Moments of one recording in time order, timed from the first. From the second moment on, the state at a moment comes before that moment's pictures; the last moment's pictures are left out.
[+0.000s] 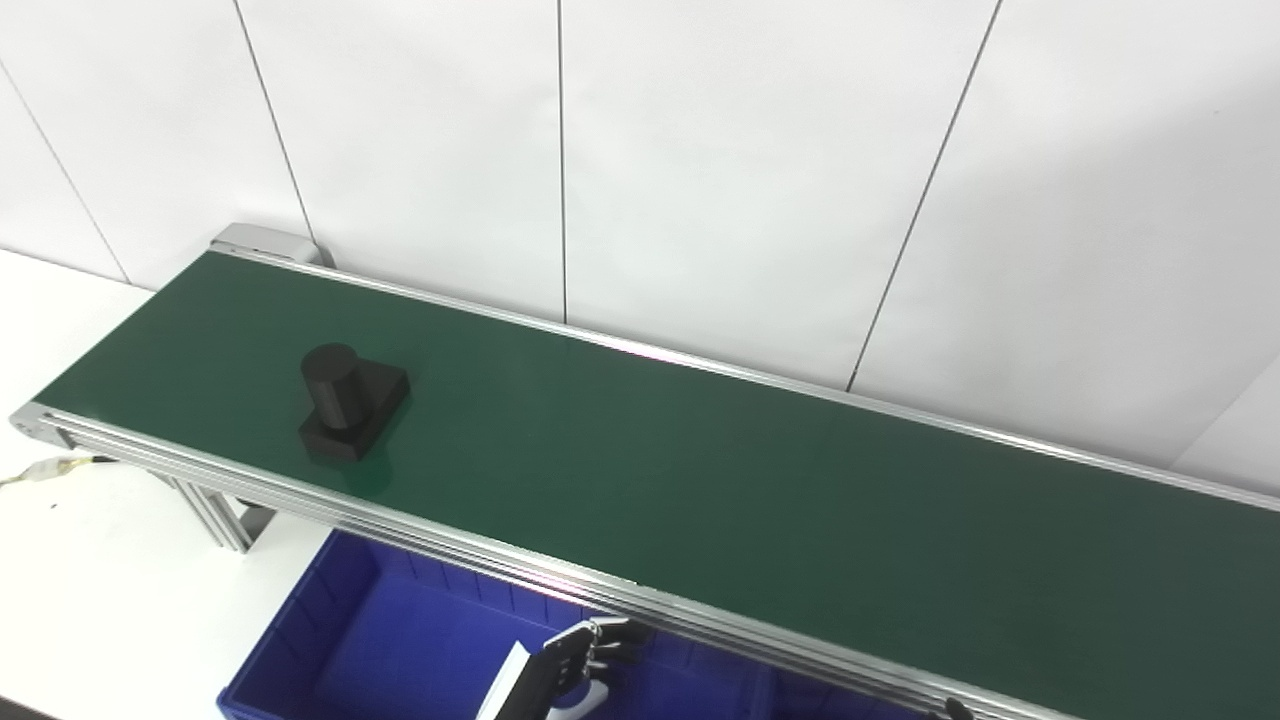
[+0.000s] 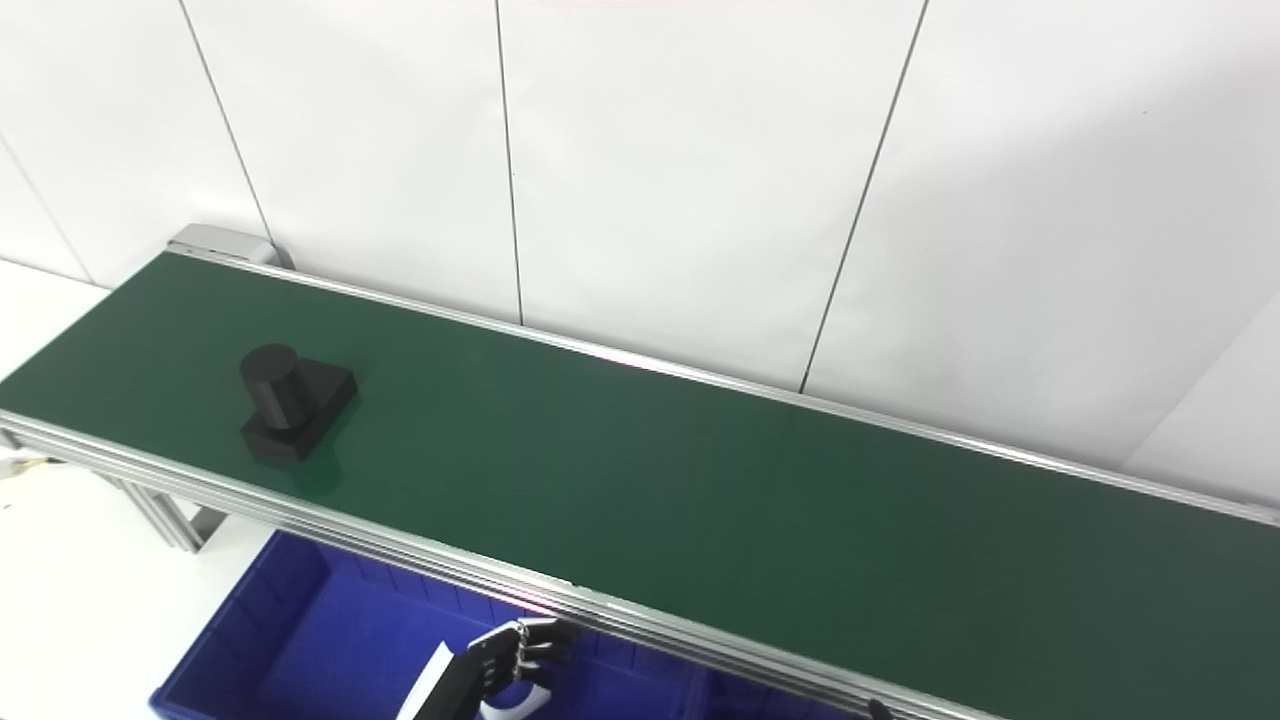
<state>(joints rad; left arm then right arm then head) 0.23 0.11 -0.35 0.22 0.13 -0.43 0.18 0.38 -0.13 0.25 0.09 -0.25 -0.41 -0.32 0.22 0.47</state>
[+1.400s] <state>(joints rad) 0.15 0.13 -0.54 0.30 0.15 -0.43 0.40 0.20 -0.18 0.11 -0.22 -0.31 -0.33 -0.24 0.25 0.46</state>
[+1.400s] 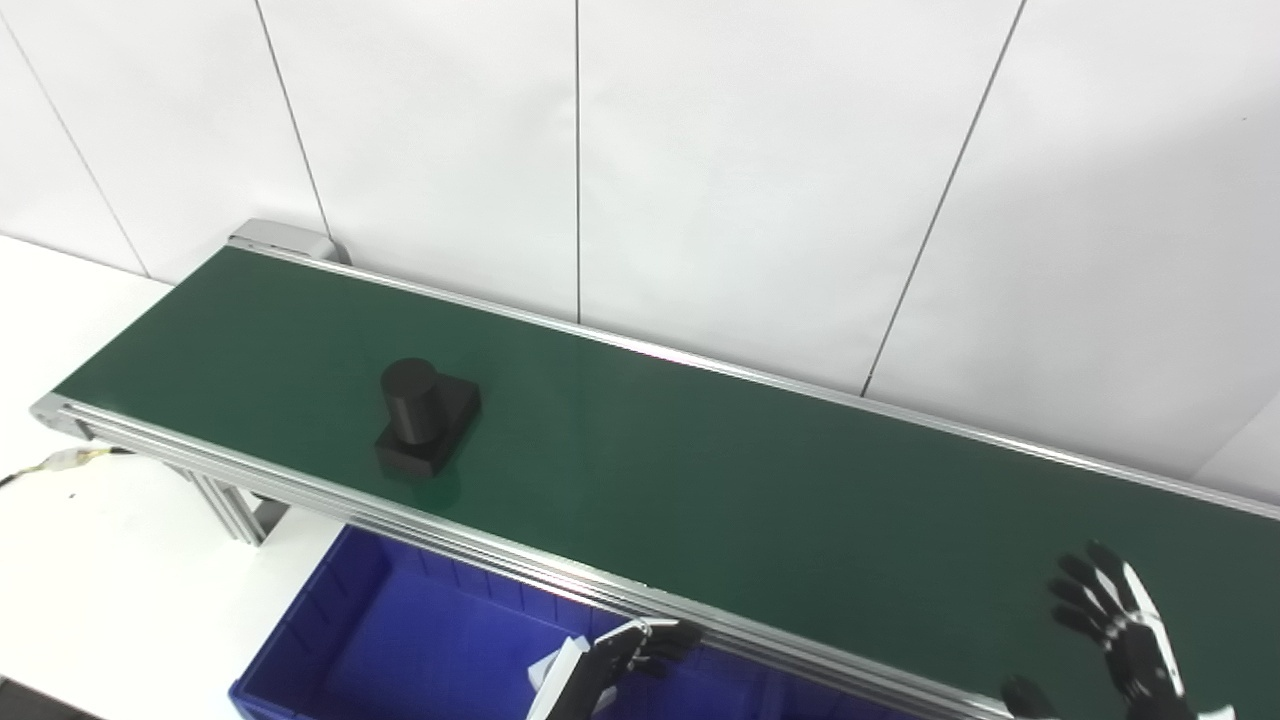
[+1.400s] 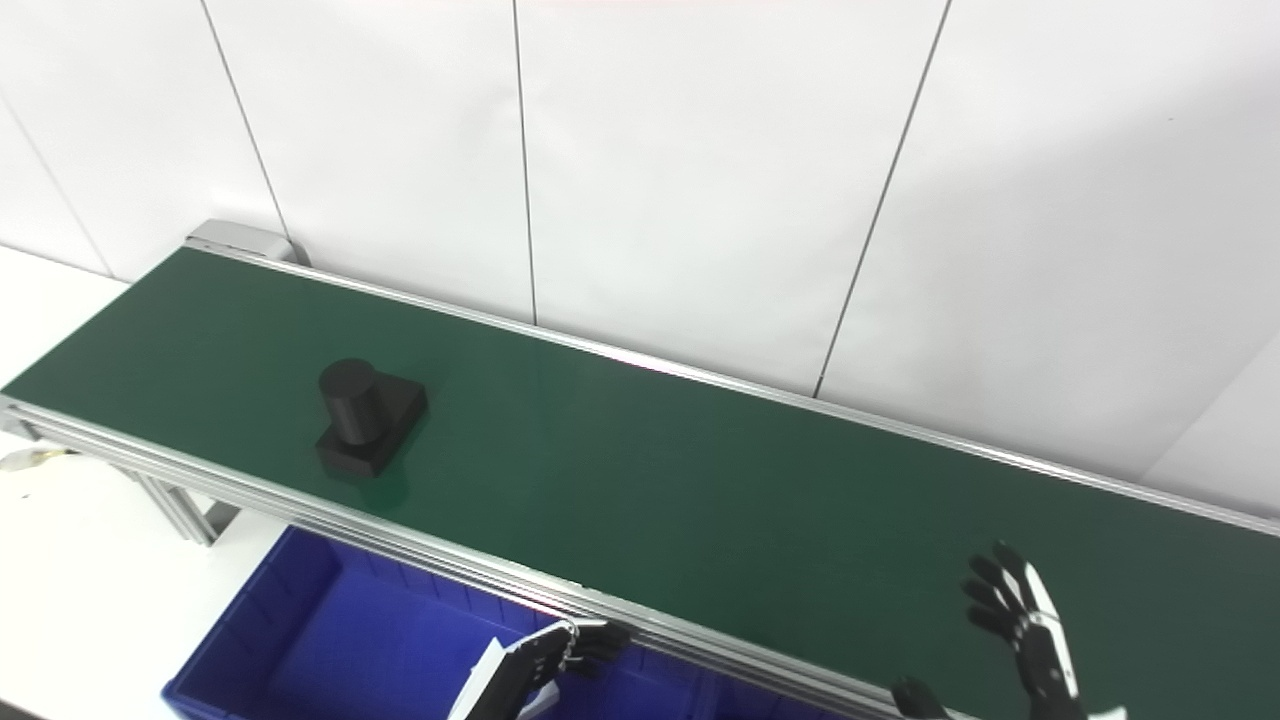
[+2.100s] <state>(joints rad) 0.13 0.16 -0.58 0.31 0.16 -0.43 0.44 0.00 -0.17 0.10 -0.23 -0.33 -0.14 -0.01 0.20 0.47</state>
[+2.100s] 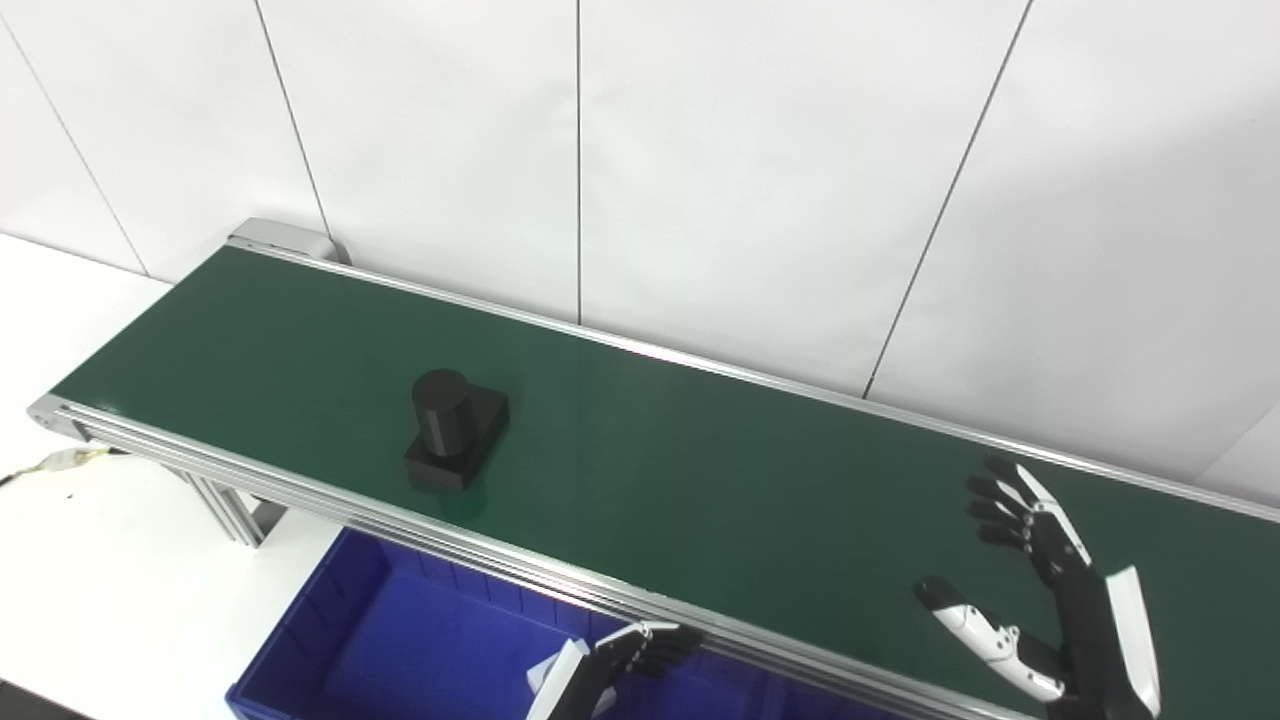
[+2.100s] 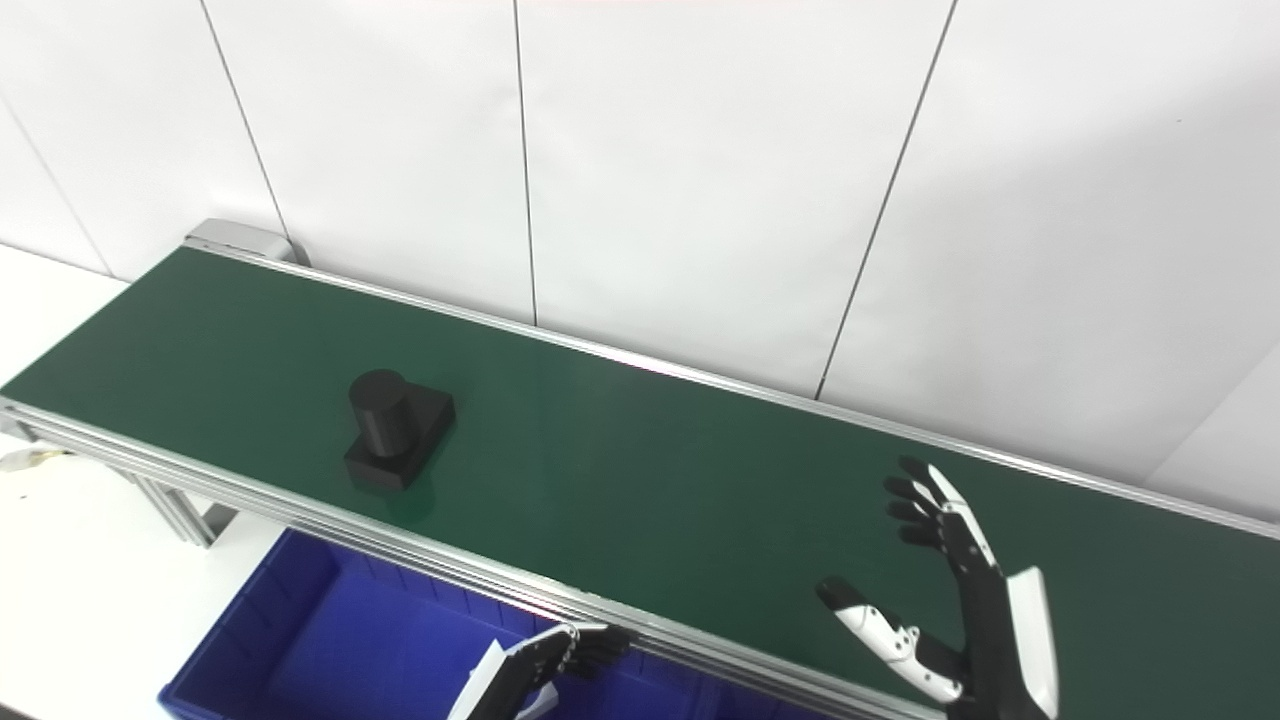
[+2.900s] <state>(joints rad) 0.27 0.23 -0.55 0.18 0.29 -0.44 0.45 -0.22 -0.15 0.20 -0.25 -0.41 0.10 0.18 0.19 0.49</state>
